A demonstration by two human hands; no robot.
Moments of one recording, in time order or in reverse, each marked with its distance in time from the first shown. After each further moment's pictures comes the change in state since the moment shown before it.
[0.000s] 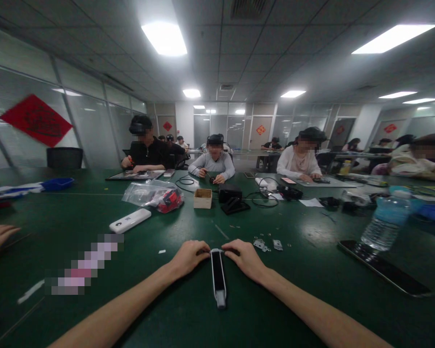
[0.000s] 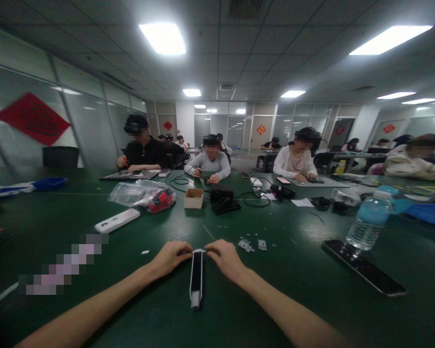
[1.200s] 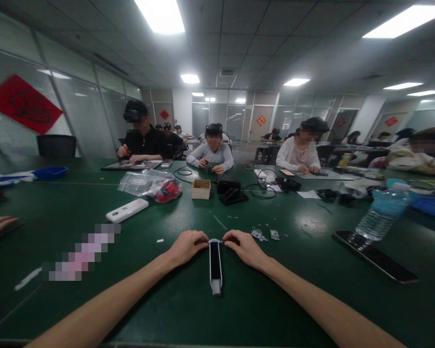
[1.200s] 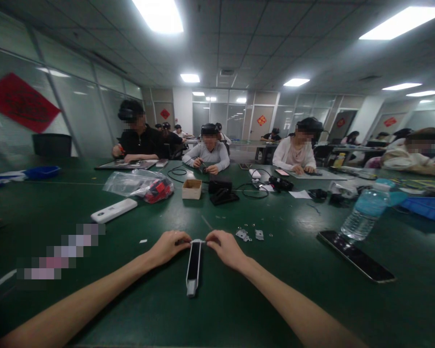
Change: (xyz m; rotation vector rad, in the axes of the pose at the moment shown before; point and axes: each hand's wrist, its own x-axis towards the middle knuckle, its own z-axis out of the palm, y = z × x) left_hand 0.002 0.000 0.002 0.030 -0.008 0.012; right_hand -0.005 -0.001 -0.010 0.063 -0.084 0.071
